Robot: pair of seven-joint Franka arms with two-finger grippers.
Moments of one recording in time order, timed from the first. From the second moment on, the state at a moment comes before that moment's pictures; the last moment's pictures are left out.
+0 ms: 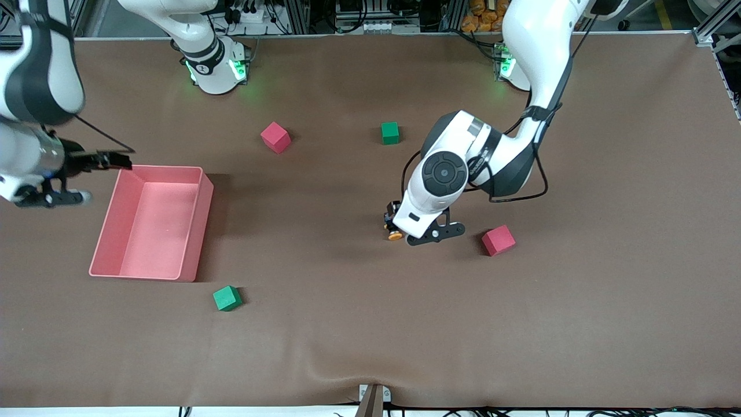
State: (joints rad) left arm -0.60 0.64 -0.03 -1.37 -0.12 1.89 -0.84; right arm 0.01 0.01 -0.13 -1.87 -0.04 1.60 -0.17
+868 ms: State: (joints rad) left arm -0.67 0.88 -0.02 -1.31 -0.20 2.12 -0.85; right arm 0.02 -0.06 -0.09 -1.64 -0.04 1.54 -0.13
